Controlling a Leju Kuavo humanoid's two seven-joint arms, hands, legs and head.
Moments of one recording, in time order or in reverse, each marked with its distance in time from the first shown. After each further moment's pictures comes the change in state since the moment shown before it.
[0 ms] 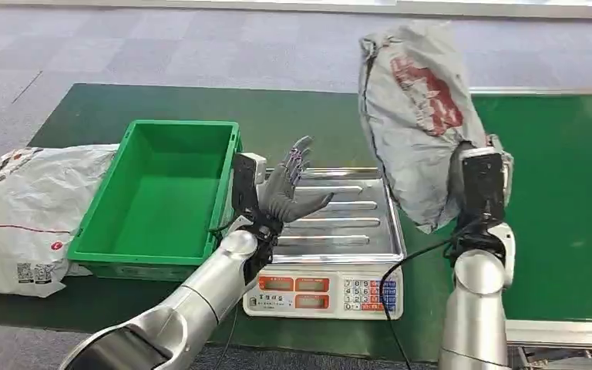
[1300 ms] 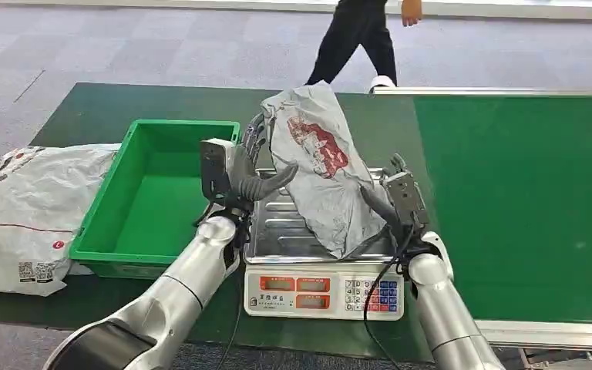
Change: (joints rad) left arm -0.009 0.065 0.108 -0.064 -0.105 0.179 -0.016; right arm -0.073 -0.191 0.358 0.493 -0.374 -0.068 -0.059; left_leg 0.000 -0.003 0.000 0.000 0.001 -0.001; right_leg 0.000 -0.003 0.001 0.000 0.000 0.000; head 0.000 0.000
